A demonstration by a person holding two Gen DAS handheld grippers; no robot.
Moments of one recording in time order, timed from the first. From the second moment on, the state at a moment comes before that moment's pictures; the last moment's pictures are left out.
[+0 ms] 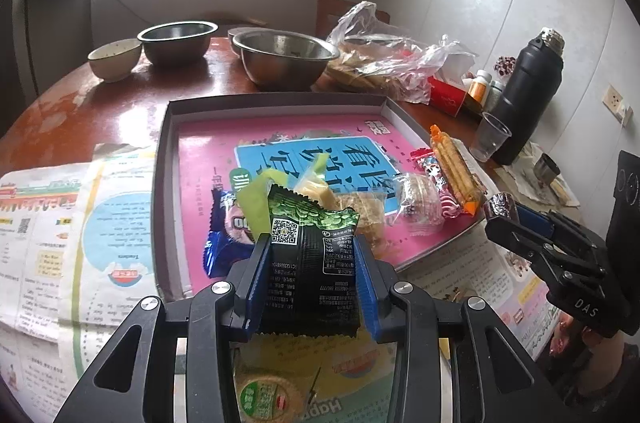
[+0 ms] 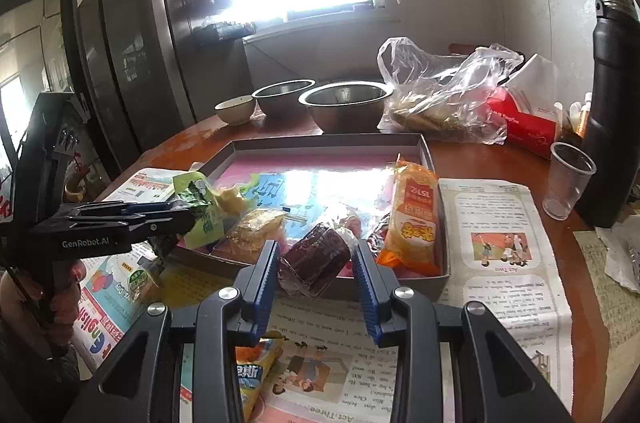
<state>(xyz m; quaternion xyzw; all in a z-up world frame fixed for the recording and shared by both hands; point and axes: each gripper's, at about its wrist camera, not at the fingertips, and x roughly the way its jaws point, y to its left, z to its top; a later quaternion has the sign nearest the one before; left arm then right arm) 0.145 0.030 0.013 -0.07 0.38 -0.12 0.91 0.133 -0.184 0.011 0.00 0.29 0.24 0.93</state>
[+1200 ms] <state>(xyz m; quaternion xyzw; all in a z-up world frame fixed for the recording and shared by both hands) 0.171 0.033 0.002 -0.08 0.37 -0.13 0.91 0.177 -0.129 0.012 -0.03 0.30 0.25 0.92</state>
